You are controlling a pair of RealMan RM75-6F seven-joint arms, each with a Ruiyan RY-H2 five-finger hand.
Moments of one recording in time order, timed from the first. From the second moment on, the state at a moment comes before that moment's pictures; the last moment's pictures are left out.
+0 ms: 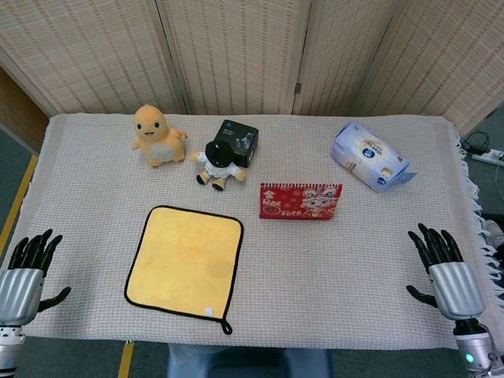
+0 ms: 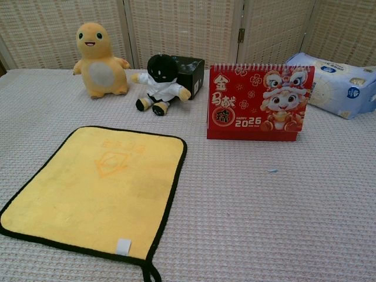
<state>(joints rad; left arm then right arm) -0.09 -1.15 -0.03 -1.59 1.53 1.51 0.14 0.07 -1.16 0.02 -1.60 -1.60 1.50 -0.12</state>
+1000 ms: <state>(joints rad) -0.34 -1.26 -0.04 -1.58 1.57 1.18 -0.14 0.06 -1.16 -0.05 -1.61 -1.77 1.55 -0.12</state>
